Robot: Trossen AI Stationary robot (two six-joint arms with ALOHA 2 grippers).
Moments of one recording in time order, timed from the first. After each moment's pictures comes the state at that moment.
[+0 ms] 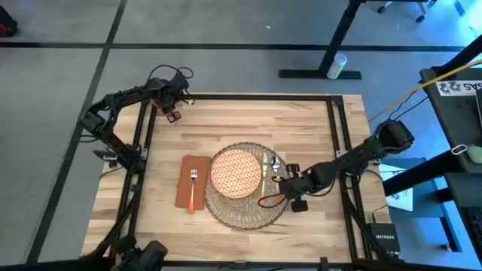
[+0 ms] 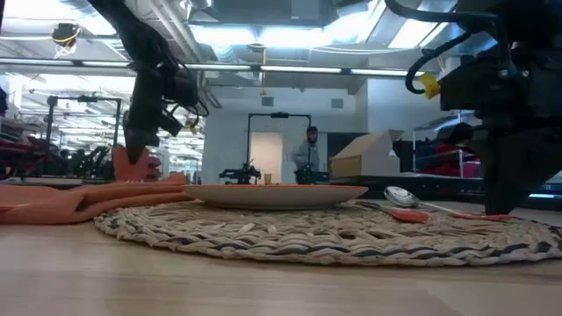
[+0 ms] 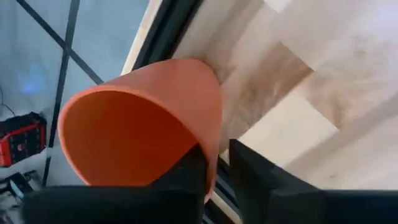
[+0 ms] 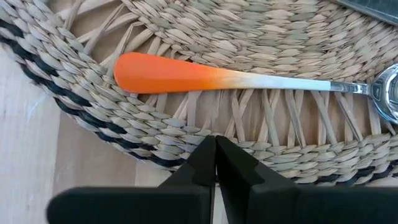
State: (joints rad) left arm 0.94 1.55 1.02 -0.91 -0.50 0.37; right arm 0.42 1.50 0.67 -0.43 0.12 0.28
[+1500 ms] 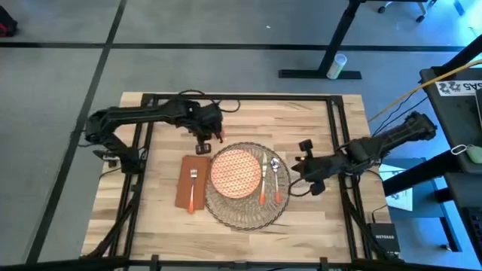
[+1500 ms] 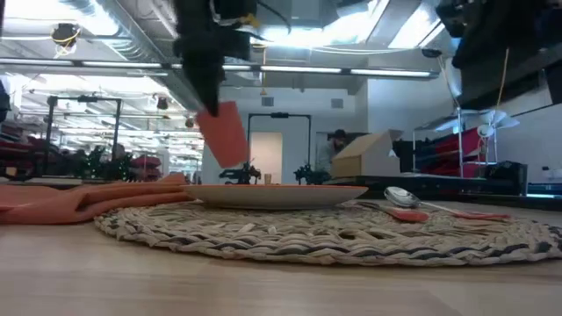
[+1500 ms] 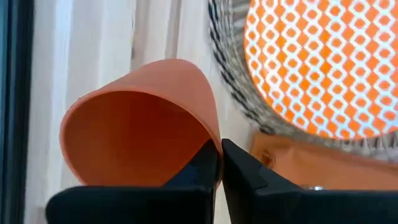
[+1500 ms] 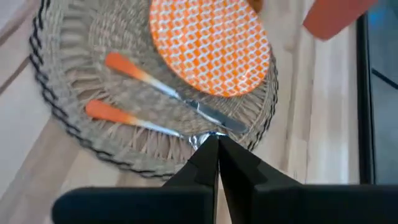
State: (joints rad) left arm 0.27 1.63 1.42 -1.04 -0.11 0.19; right arm 0.39 0.96 0.80 -0.74 0.35 -0.13
